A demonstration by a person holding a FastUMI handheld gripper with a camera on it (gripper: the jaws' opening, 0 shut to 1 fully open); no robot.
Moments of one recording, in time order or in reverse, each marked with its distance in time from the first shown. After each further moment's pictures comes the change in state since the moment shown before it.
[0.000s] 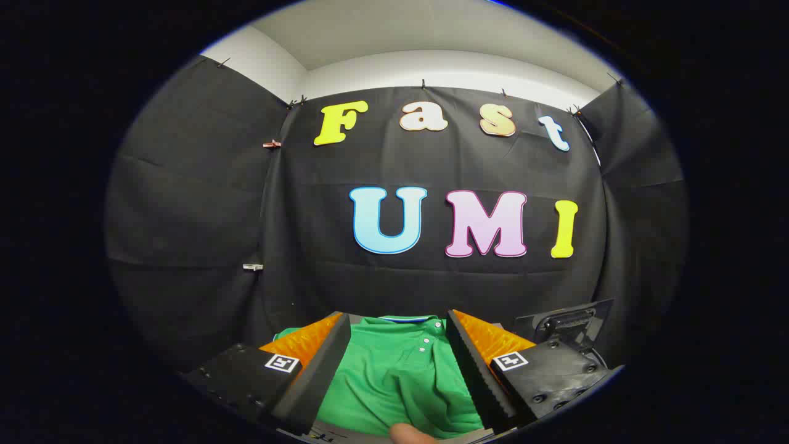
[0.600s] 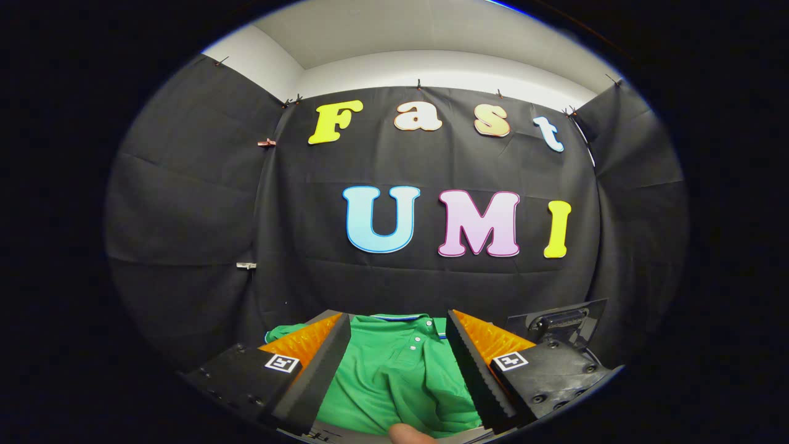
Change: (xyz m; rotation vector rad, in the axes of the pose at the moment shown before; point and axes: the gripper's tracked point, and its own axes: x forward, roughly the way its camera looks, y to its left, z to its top) arm -0.002 -0.009 -0.003 -0.004 0.002 -0.027
